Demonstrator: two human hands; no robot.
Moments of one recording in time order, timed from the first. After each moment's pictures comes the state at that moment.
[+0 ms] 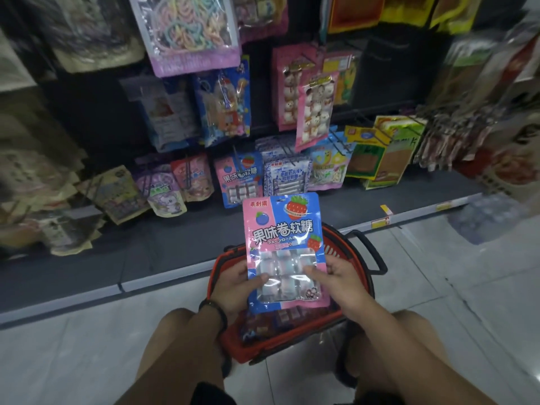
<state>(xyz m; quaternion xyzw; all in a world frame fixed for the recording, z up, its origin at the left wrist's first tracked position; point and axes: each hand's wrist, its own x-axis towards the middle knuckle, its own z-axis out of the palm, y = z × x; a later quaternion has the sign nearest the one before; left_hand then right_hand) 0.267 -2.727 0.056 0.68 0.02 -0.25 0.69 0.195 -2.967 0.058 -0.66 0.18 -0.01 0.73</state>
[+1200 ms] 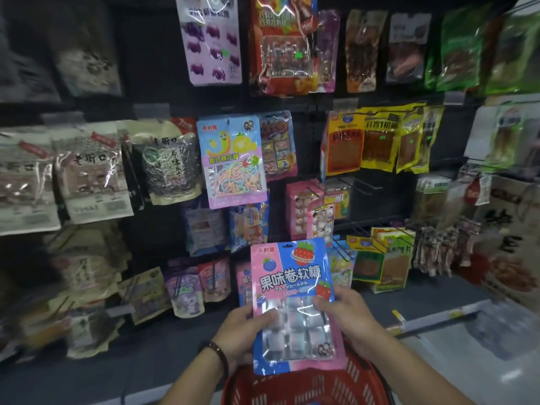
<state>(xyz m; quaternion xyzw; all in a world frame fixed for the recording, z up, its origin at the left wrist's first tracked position) 0.289 -2.711 0.234 0.65 -0.01 -0.24 0.72 0.234 -2.950 0.248 -0.70 0.10 -0.09 0.70</state>
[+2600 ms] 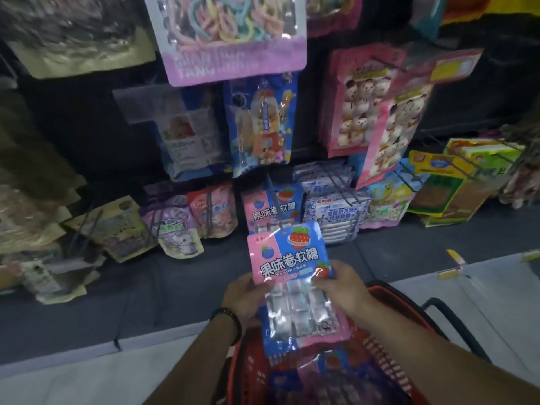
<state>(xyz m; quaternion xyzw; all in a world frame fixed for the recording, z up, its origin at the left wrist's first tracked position) 0.488 -2.715 0.008 0.71 0.13 -0.25 0.65 0.449 -2.943 0.009 -0.81 0.21 0.04 0.55</state>
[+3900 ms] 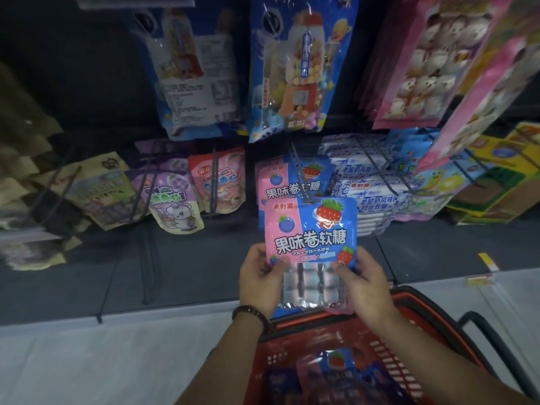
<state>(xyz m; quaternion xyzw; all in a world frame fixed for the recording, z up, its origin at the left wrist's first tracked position) 0.528 -2.742 -0.054 0.69 0.10 -0.05 0.72 0.492 -2.946 -0.072 -0.74 0.15 -0.07 0.65</state>
